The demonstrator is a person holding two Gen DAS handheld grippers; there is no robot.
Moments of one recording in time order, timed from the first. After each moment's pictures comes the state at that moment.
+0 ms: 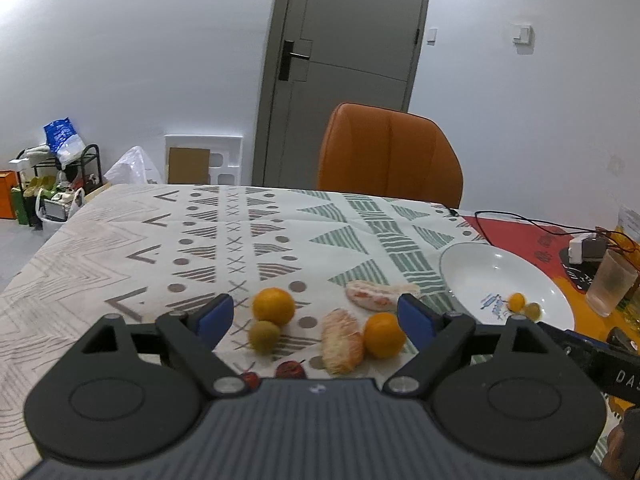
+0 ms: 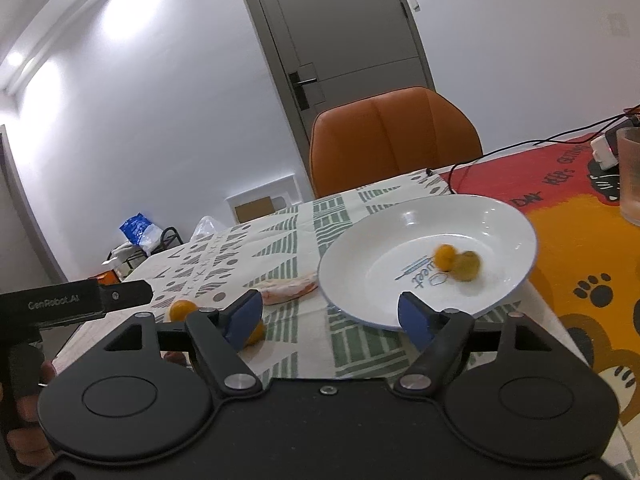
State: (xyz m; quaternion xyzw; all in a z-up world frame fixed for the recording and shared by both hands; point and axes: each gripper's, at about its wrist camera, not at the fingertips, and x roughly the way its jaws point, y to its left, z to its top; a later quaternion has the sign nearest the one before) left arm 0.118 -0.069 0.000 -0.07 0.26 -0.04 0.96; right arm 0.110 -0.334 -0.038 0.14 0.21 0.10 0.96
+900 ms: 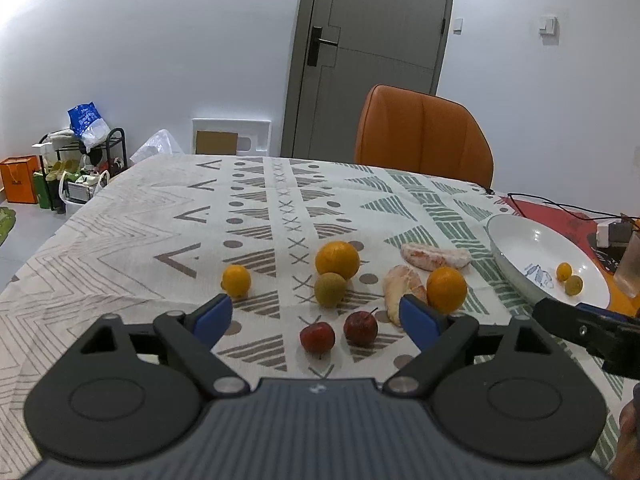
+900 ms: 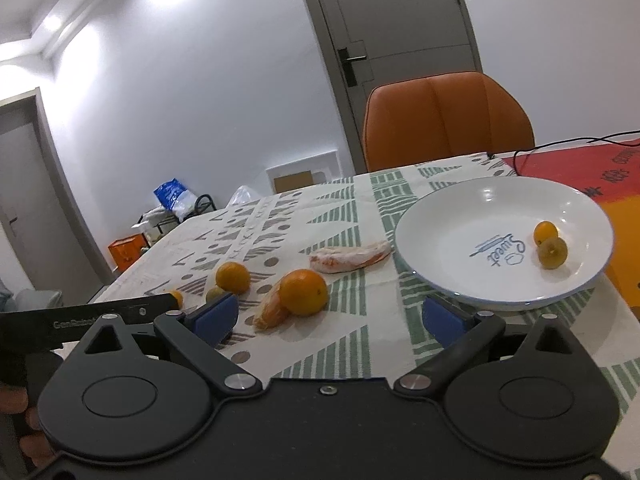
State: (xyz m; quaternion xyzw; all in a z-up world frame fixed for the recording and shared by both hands) left arm 0.102 -0.036 -0.032 -0.06 0.28 -0.01 0.96; right arm 0.114 -0.285 -0.047 0.10 0.23 0.16 0.95
